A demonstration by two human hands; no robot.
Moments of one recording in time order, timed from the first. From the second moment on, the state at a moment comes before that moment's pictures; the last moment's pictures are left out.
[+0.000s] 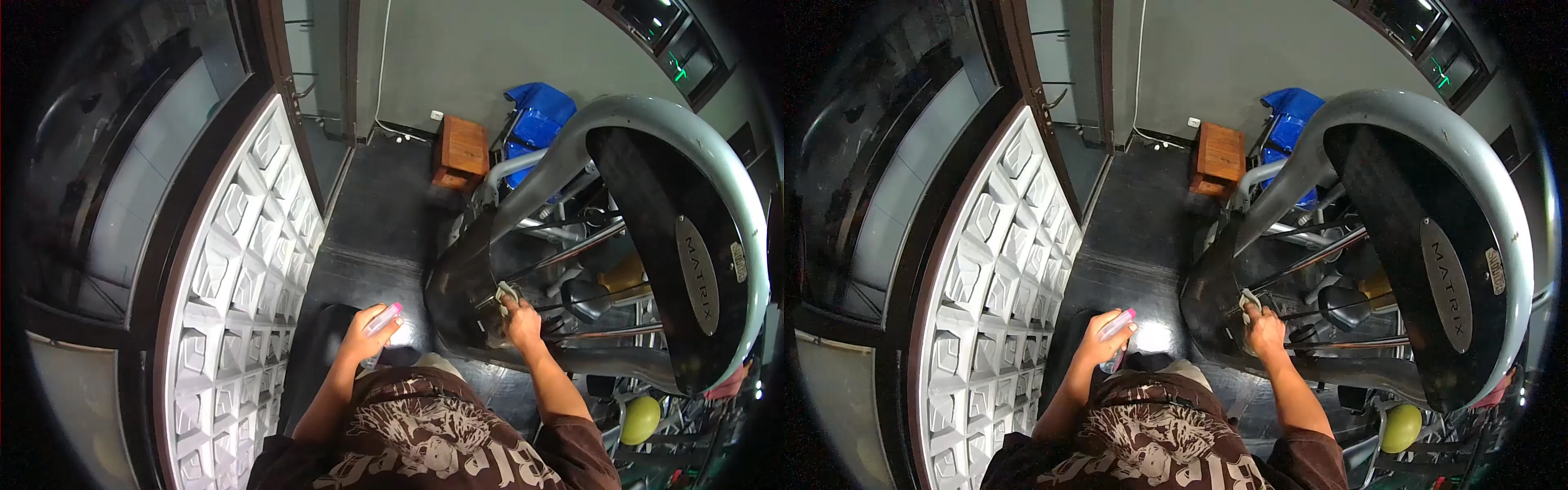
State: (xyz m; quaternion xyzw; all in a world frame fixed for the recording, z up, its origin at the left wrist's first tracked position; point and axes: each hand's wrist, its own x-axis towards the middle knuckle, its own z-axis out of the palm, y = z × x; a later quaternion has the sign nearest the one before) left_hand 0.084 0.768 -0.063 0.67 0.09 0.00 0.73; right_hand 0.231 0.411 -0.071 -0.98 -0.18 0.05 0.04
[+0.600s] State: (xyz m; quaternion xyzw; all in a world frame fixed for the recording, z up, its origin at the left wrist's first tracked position) left_hand 0.053 0.786 -0.063 0.71 0.13 0.01 0.69; right_hand 0.348 0.515 -0.100 -1.00 -0.07 0.02 0.02
